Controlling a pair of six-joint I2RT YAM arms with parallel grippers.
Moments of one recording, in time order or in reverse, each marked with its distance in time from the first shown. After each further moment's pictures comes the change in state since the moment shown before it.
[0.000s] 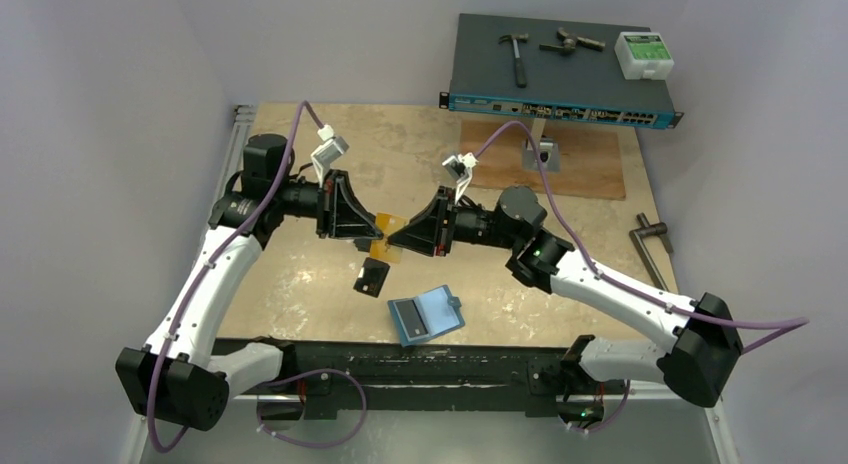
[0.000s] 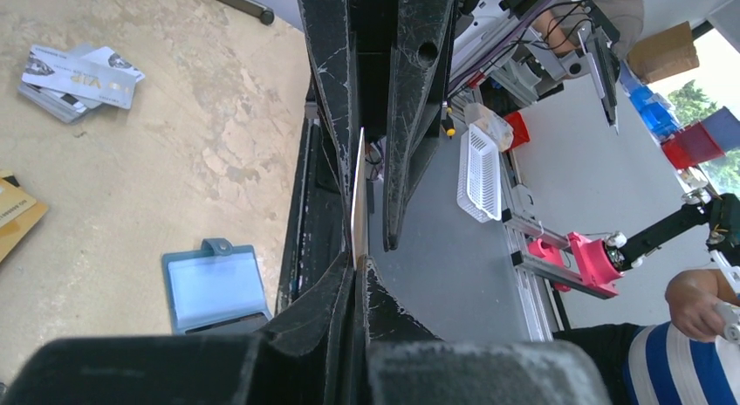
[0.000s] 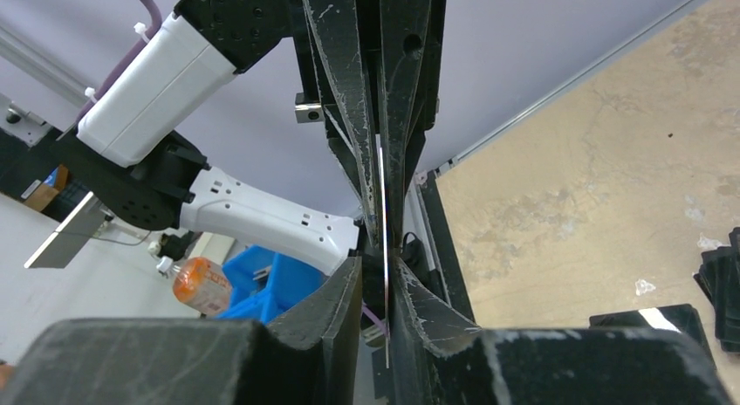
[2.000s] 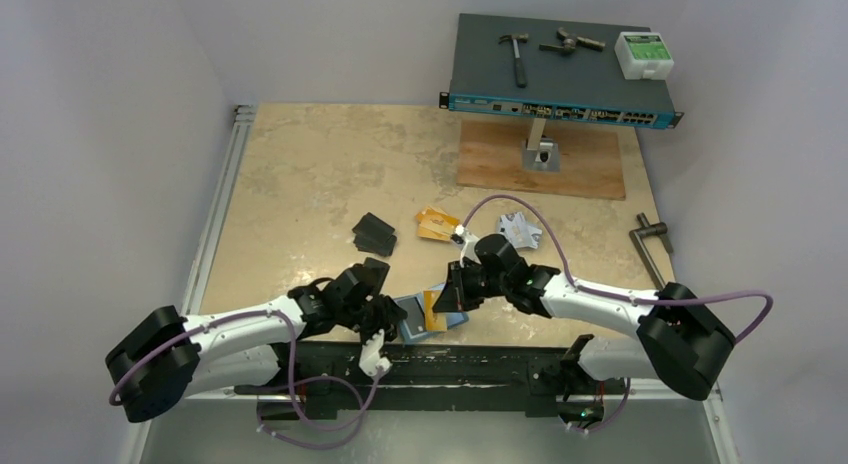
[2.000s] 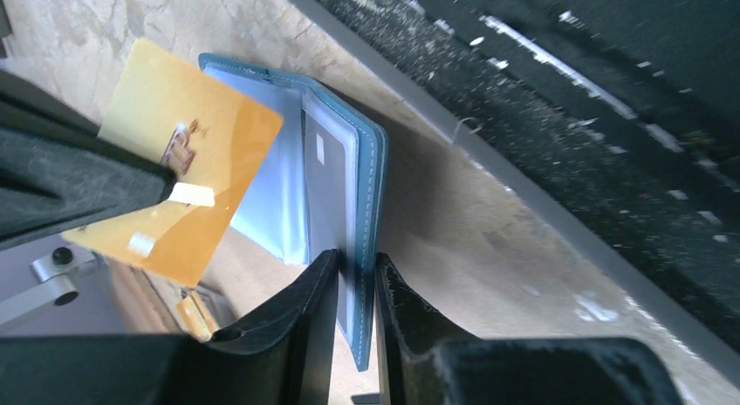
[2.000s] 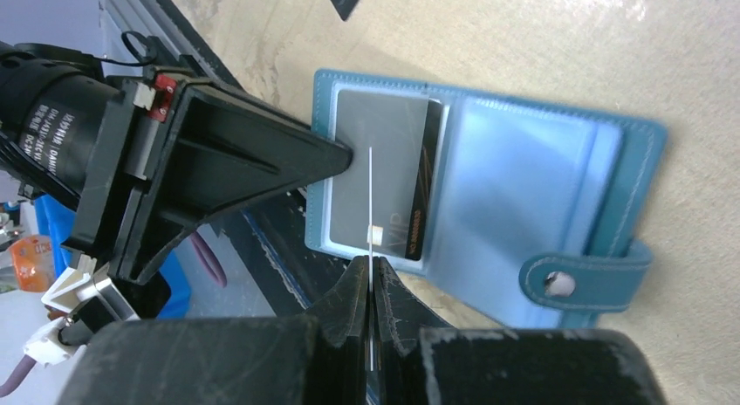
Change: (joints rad) left arm -0.700 -0.077 -0.776 0.298 -0.915 1.810; right arm -0.012 0.050 -0.366 -0.382 0.159 -0.033
